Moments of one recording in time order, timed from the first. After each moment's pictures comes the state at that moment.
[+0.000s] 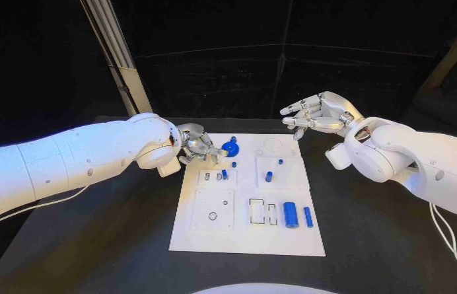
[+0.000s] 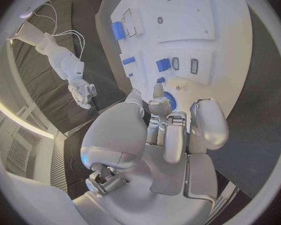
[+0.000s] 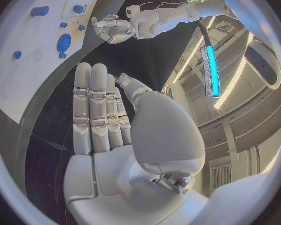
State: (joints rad) left arm 1.34 -0.71 -0.18 1.35 -0.75 0.03 -0.34; left_hand 1.18 0.07 -0.15 0.29 0.11 0.98 0.07 0.53 0.27 1.25 0.00 1.13 0.90 1.46 -0.07 1.57 1.31 0.10 1.44 0.04 1.29 1.10; right arm 1.18 -0.90 0.05 1.51 -0.58 -0.25 0.24; right_hand 1.34 -0.11 0.29 0.02 0.18 1.03 0.15 0.07 0.08 1.33 0.05 0.30 0.25 1.46 -0.02 0.47 0.19 0.18 1.27 0.08 0.56 0.25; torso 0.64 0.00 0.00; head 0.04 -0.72
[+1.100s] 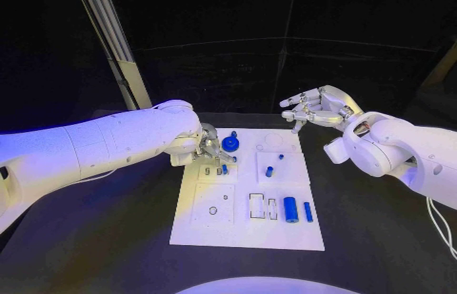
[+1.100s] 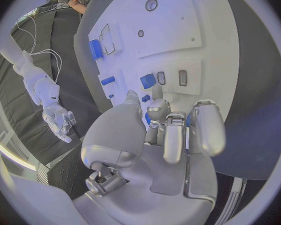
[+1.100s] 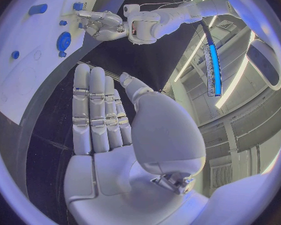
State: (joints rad) left arm 1.35 -0.53 -0.18 1.22 -0.86 0.24 -0.58; left_hand 1.14 0.09 -0.22 0.29 0.06 0.92 0.05 0.68 0.39 1.26 -0.01 1.18 0.96 1.47 -0.08 1.57 1.31 0.08 1.45 0.03 1.34 1.18; right arm 1.18 -0.89 0.05 1.51 -0.57 -0.27 0.24; right_hand 1.33 -0.12 0.26 0.00 0.21 1.00 0.15 0.08 0.07 1.24 0.07 0.35 0.32 1.34 0.00 0.58 0.29 0.18 1.24 0.09 0.56 0.26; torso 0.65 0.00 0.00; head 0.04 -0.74
